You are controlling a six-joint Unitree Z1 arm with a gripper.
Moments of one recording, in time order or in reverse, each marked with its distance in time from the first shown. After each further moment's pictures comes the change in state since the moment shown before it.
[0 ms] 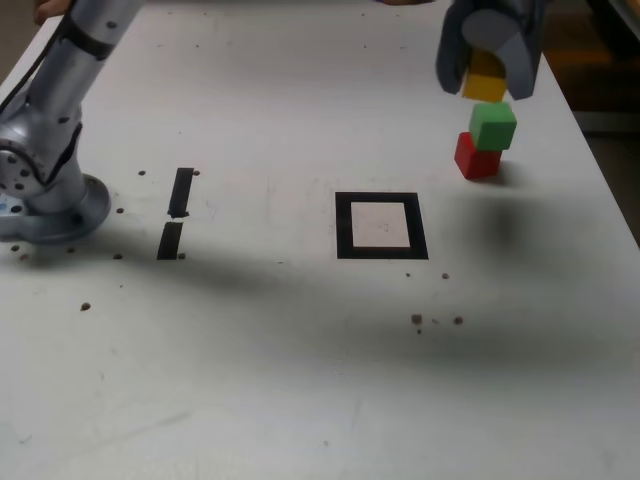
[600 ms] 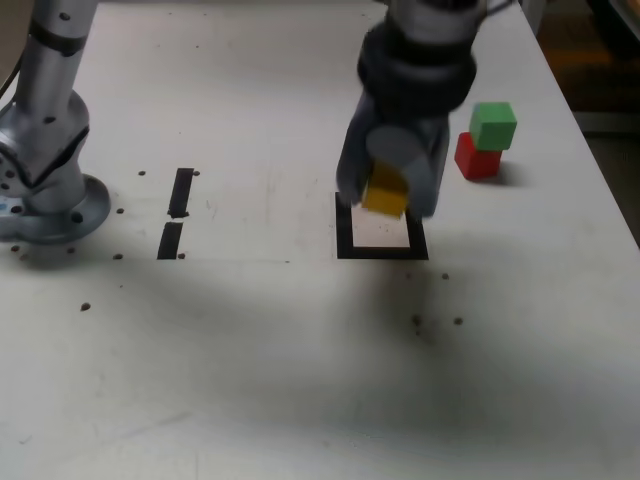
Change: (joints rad) arm -0.212 -0.127 0.525 -0.171 -0.184 -0.301
